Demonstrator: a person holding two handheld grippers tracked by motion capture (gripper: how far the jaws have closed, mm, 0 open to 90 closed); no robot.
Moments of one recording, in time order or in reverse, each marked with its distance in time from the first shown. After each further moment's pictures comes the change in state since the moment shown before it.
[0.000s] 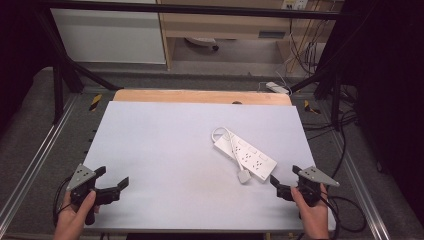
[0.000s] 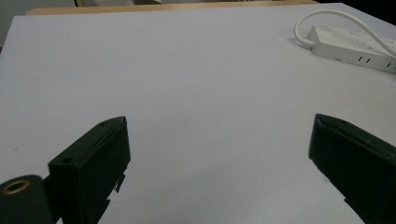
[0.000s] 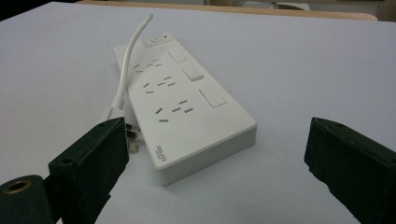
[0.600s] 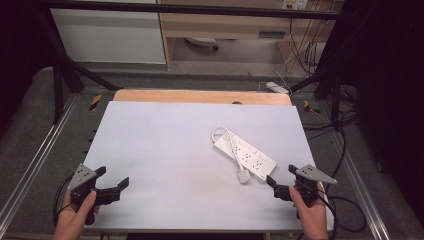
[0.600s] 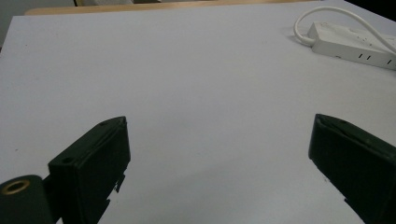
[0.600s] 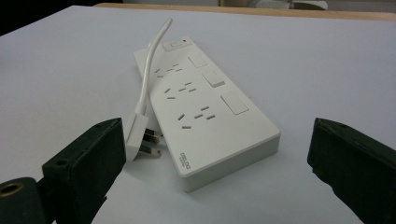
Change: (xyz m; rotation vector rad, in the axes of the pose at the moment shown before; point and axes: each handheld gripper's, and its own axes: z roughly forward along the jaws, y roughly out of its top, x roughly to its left) left arm -0.002 0.000 0.001 0.013 0.001 0.013; right arm 0.007 0.007 0.000 0.005 0.059 0.014
